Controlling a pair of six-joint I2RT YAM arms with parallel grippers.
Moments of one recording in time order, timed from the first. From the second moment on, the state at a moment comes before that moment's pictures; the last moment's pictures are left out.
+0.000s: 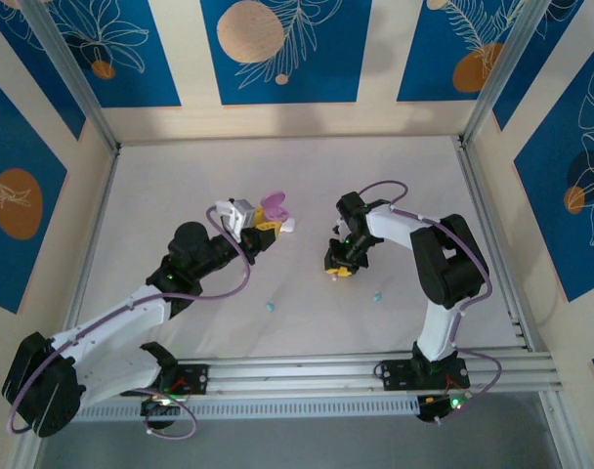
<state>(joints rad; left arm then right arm) -0.66 1.04 0.60 0.42 0.27 -0.10 0.43 1.84 1.12 -0.80 -0.42 0.46</state>
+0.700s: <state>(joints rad) -0.66 1.04 0.60 0.42 0.27 -0.10 0.49 1.86 1.15 -0.84 -0.38 0.41</state>
